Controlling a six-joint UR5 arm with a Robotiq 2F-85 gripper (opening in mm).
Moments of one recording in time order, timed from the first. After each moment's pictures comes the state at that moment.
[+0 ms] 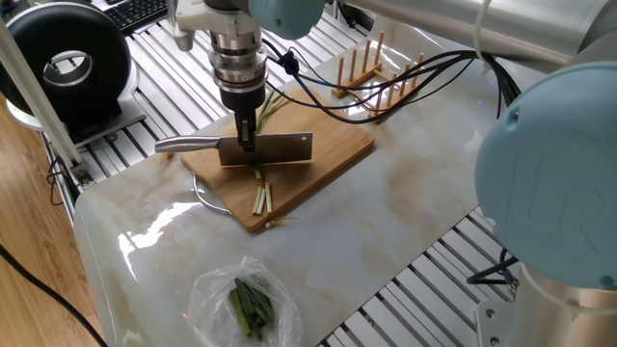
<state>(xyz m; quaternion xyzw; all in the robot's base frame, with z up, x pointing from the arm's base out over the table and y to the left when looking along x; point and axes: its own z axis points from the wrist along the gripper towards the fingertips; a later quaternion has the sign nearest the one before) 0.612 0.118 0.061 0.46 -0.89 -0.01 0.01</state>
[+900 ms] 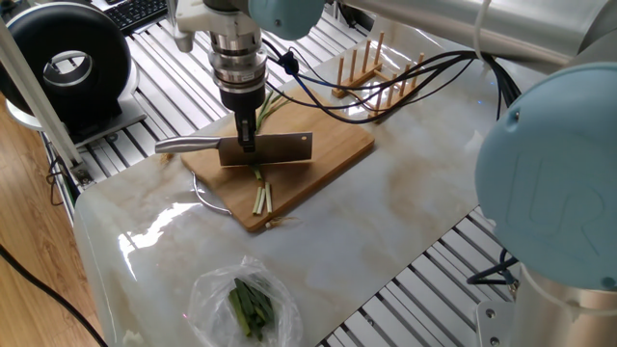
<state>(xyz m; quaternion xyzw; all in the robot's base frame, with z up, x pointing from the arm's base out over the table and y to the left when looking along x) 0.610 0.117 0.061 0.46 -0.89 -0.01 0.01</state>
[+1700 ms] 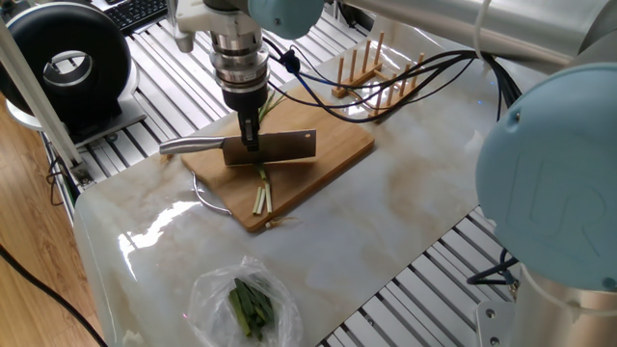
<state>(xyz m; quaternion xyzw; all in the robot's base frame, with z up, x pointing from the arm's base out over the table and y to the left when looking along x) 0.608 0.116 0.059 0.46 -0.89 -0.01 0.01</state>
